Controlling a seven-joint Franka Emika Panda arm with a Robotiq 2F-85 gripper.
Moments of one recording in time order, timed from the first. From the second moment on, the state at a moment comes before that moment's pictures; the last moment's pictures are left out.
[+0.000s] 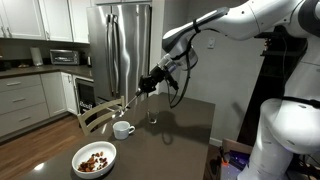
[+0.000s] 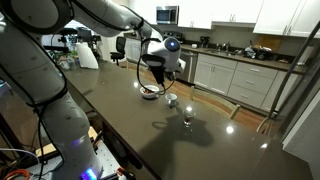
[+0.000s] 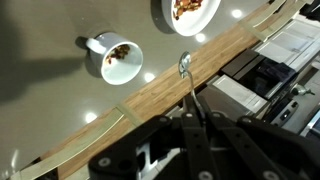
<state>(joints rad) 0.06 -0.17 -0.13 -2.34 1.00 2.46 -0.50</state>
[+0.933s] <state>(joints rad) 0.07 0.02 0.03 -2.34 1.30 2.43 -0.75</state>
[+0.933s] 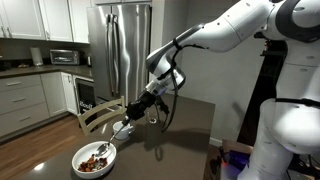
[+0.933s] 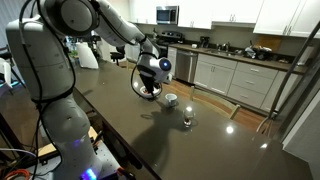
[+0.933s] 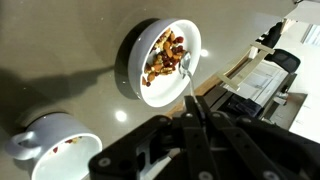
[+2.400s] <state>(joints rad) 0.07 0.22 0.04 -2.25 1.32 2.57 -0.93</state>
